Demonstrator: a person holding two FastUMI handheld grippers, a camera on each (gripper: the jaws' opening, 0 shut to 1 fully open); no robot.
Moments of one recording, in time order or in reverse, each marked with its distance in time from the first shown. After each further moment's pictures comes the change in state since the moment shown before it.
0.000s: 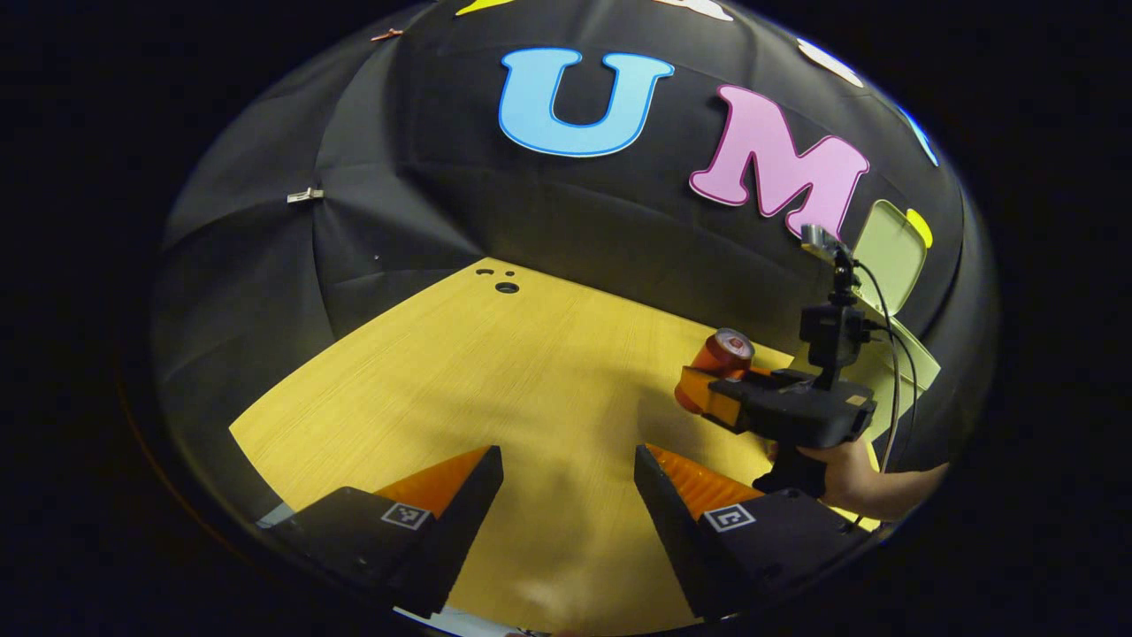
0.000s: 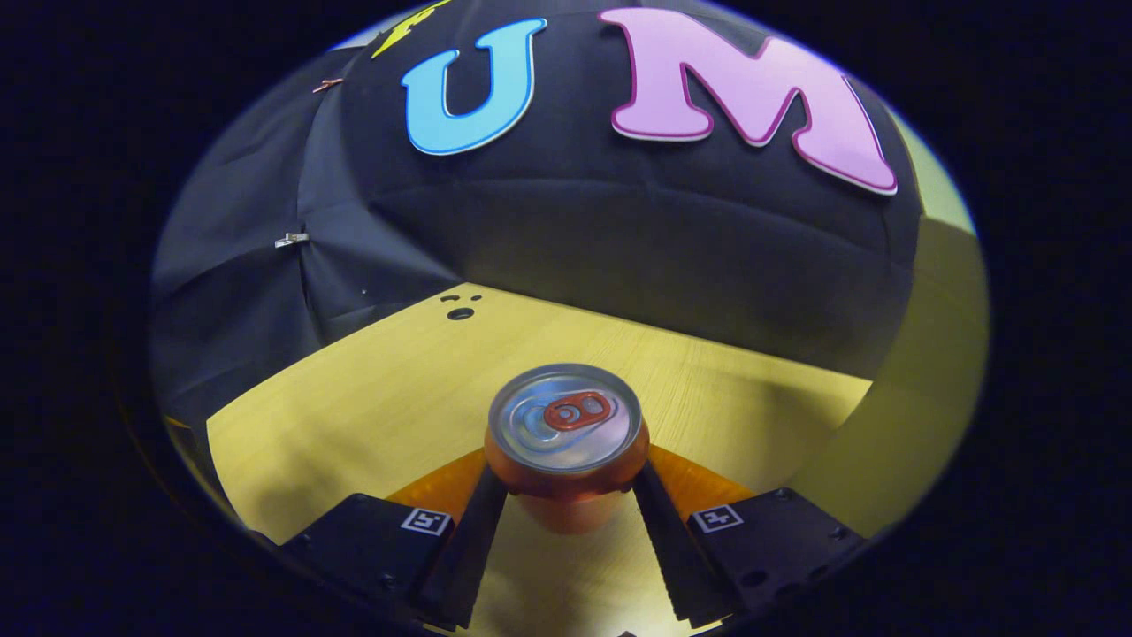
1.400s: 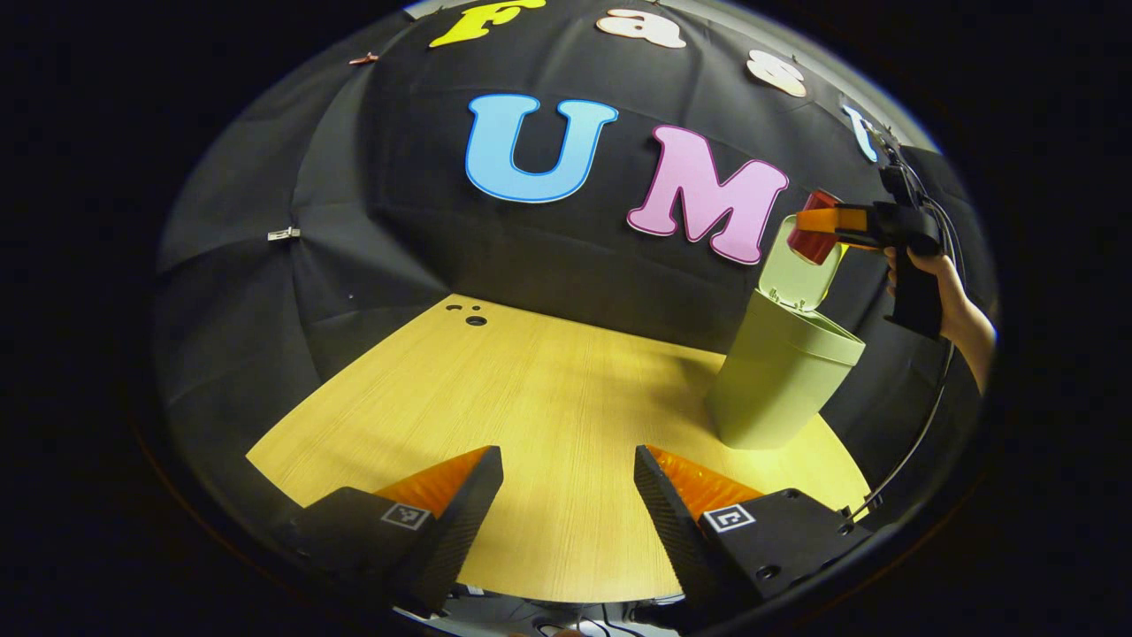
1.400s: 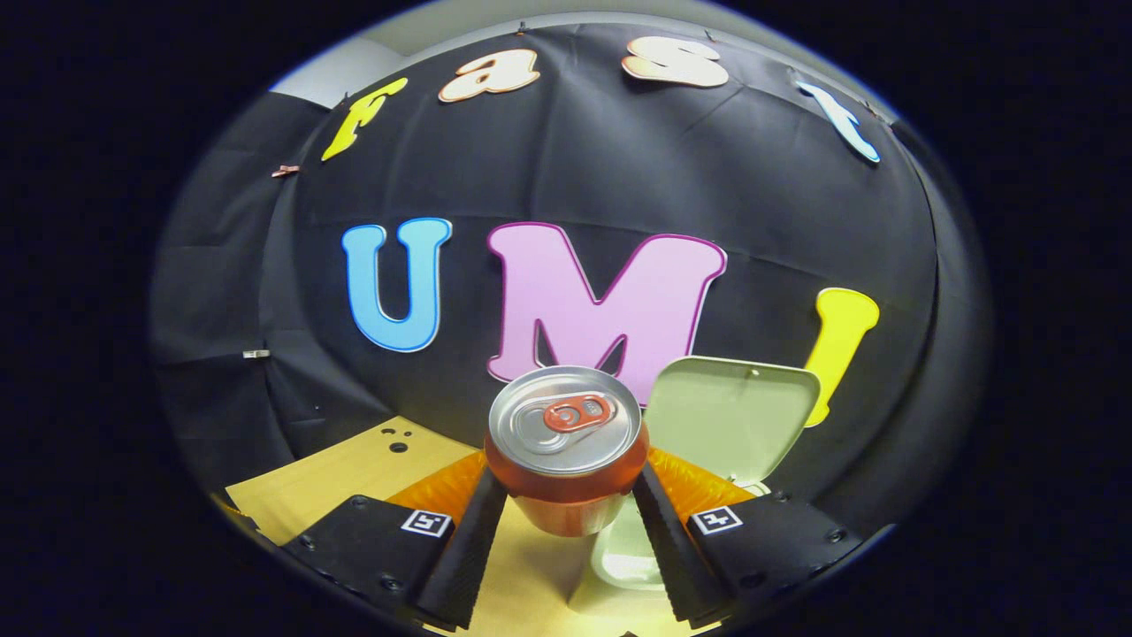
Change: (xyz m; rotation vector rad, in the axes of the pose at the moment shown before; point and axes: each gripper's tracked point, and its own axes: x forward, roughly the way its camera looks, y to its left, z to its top) left arm -0.080 -0.001 0.006 0.093 -0.093 -0.151; right arm -0.220 -0.130 0.220 0.002 -0.301 -0.270
